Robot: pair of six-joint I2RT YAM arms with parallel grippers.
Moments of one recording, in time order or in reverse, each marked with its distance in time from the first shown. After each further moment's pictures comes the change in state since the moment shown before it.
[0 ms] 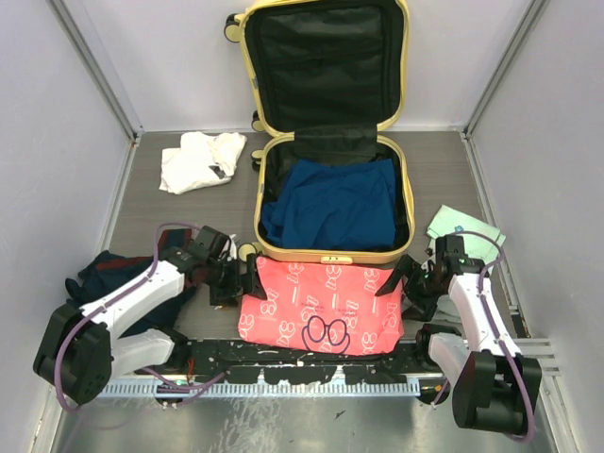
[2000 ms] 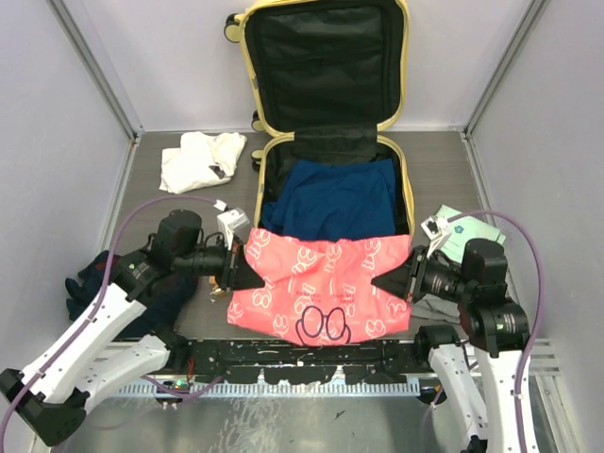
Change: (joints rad) left arm -0.113 -0.328 0.256 -0.061 0.258 0.357; right arm 0.190 -0.491 0.314 0.030 -0.423 -0.116
